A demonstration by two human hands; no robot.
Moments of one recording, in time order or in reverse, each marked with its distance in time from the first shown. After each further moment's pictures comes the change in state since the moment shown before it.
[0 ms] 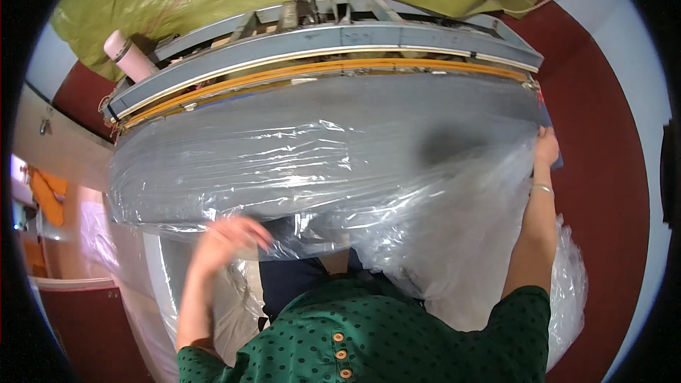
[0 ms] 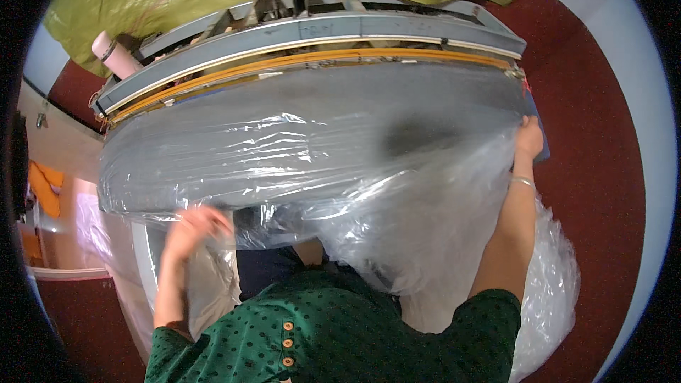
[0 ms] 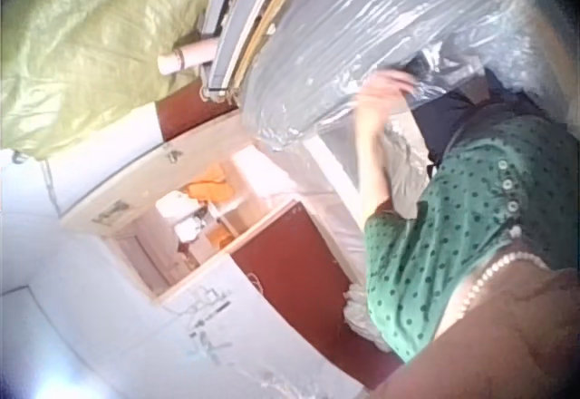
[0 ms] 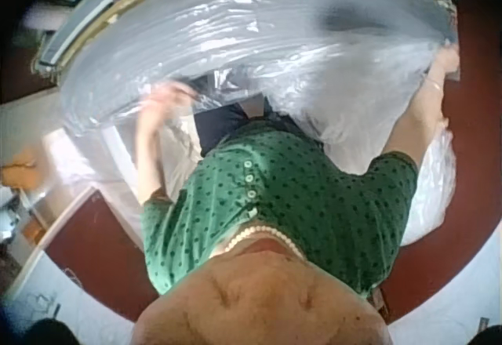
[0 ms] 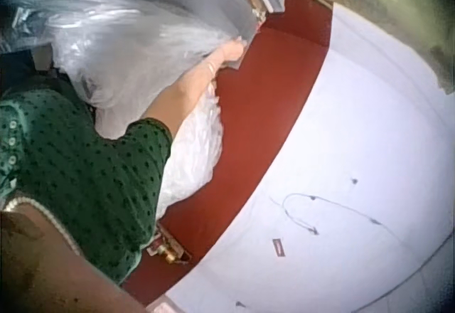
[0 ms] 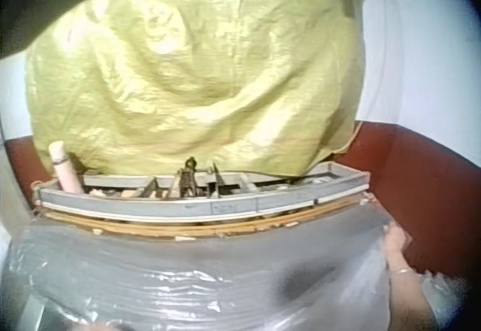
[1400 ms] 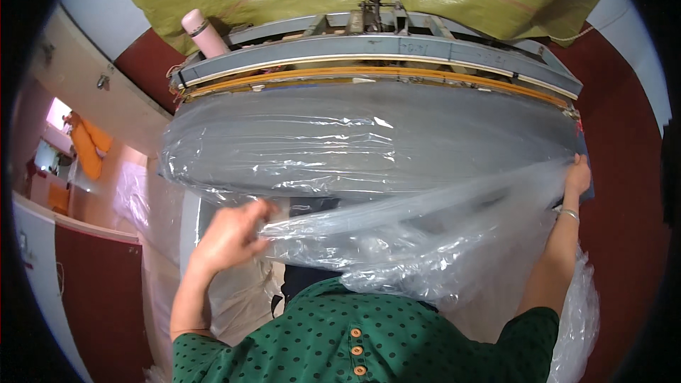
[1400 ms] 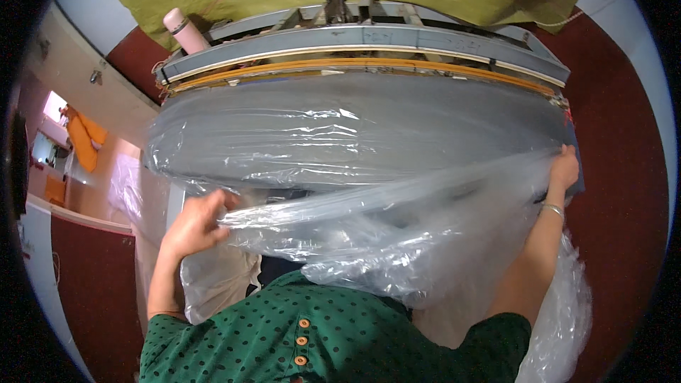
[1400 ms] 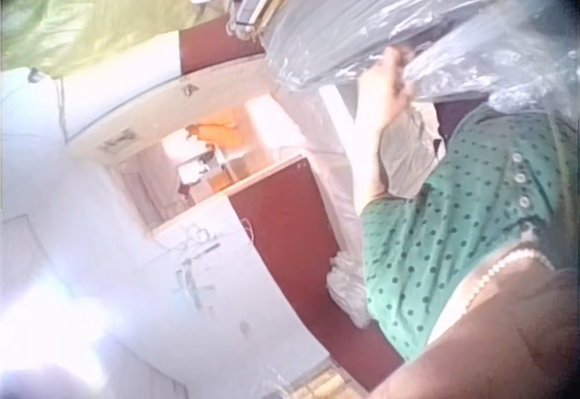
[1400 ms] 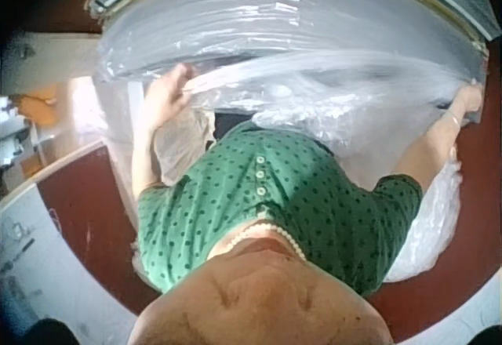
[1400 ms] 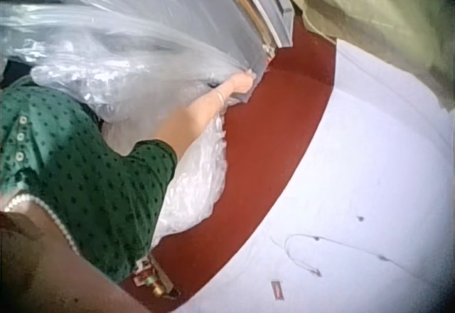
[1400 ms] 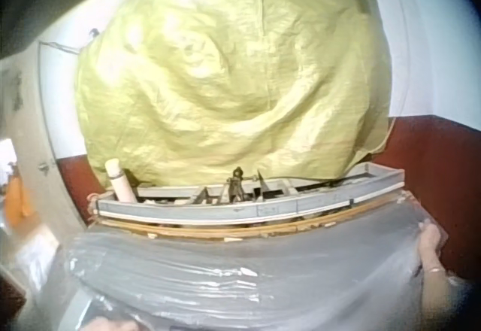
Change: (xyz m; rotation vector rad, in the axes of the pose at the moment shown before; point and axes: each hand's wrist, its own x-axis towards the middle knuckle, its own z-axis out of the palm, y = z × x) left_hand -0.056 0.095 0.044 1.064 0.167 -0.103; right_hand -0.005 0.007 -0.005 0.061 -0.011 -0.034
